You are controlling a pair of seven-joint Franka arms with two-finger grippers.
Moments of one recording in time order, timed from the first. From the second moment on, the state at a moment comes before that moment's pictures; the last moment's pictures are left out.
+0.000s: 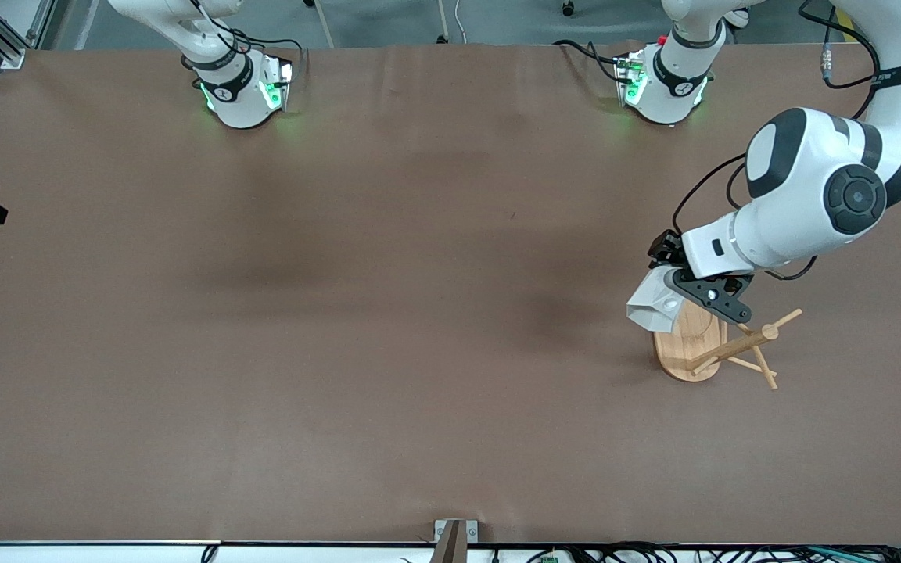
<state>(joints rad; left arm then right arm) 0.33 0.22 -0.57 -1.87 -0.06 1.96 0.34 0.02 0.00 -0.13 -1.48 -0.02 1.56 -0.12</state>
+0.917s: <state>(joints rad) 0.41 0.23 -0.57 -1.87 -0.01 1.92 0.41 -0.07 -0.02 -0.03 -1.50 -0.02 1.49 -0.07</state>
